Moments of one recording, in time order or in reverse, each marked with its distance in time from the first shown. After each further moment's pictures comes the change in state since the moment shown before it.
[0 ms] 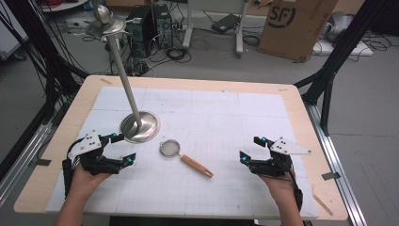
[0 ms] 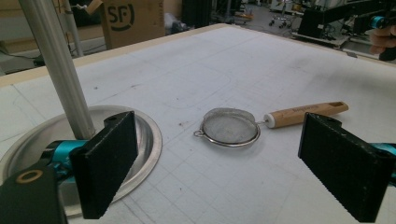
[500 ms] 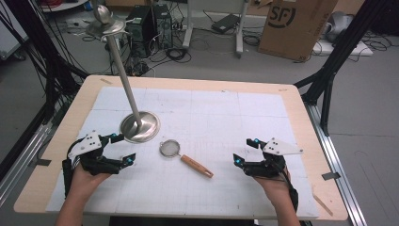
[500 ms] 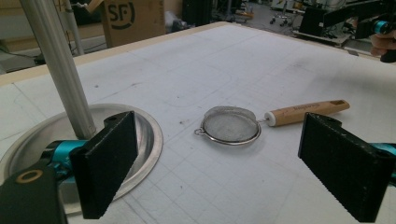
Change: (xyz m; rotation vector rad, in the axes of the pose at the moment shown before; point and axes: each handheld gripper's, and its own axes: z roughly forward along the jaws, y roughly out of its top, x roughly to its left) left arm 0.000 0.000 0.000 0.006 0.001 0.003; right arm 0.012 0.000 0.012 0.034 0.057 -0.022
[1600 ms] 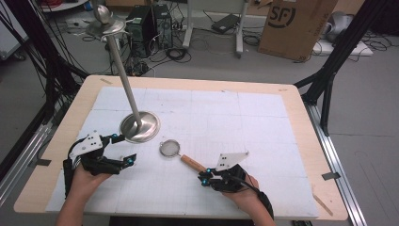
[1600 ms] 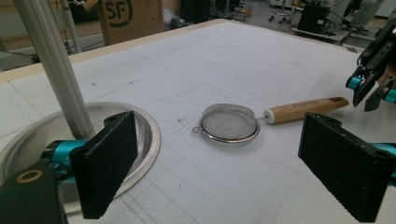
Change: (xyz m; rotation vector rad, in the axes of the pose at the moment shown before) left arm 0.000 -0.001 0.002 0.011 -0.007 0.002; right arm 0.077 -0.006 0.069 0.297 0.372 -0.145
